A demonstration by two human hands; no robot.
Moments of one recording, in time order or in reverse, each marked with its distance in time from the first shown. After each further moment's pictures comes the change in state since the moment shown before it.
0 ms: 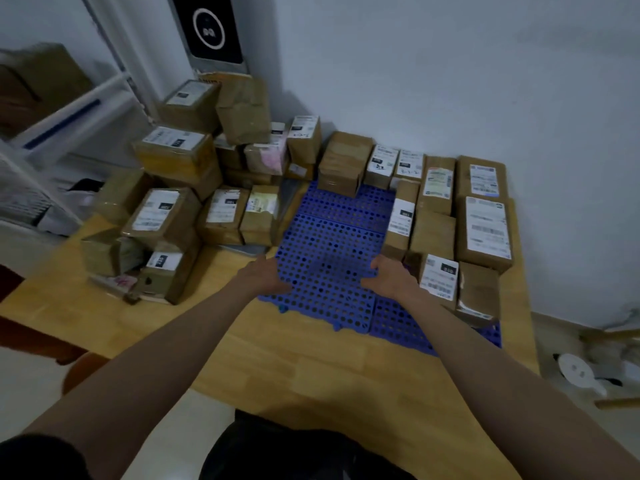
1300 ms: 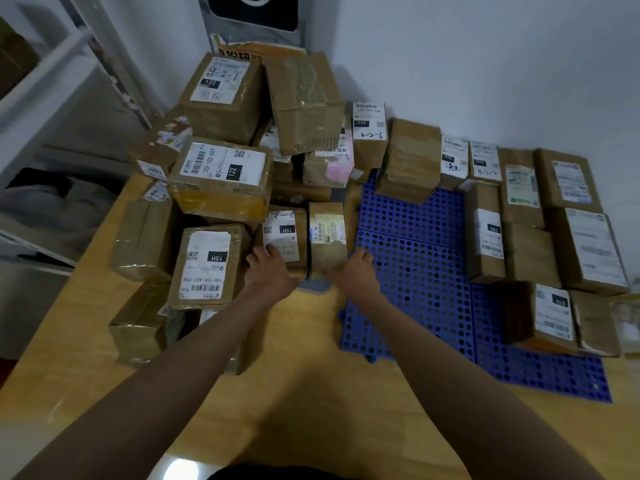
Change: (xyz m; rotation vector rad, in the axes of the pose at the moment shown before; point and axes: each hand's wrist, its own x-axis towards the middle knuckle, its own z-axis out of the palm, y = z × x) left_hand 0.158 -0.190 -0.081 -0.105 0.163 -0.081; right_hand 0.180 -0.268 0.098 0.292 0.119 0.297
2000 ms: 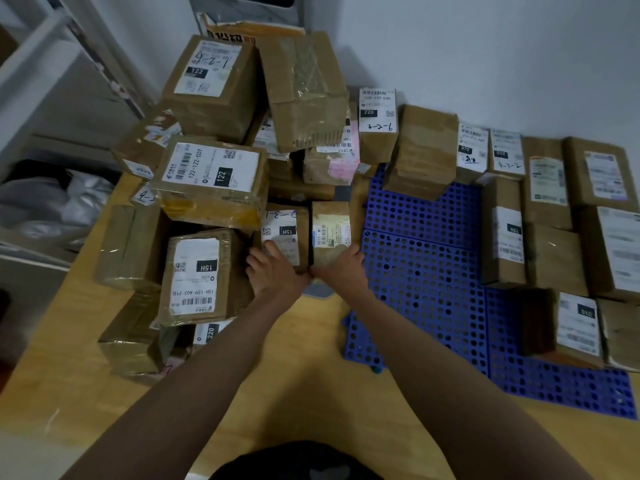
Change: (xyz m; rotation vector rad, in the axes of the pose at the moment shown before) left_hand 0.020 0.024 0.017 -0.027 0.139 -0.141; right_hand 0.045 -0.016 0.026 0.117 -0.023 0.090
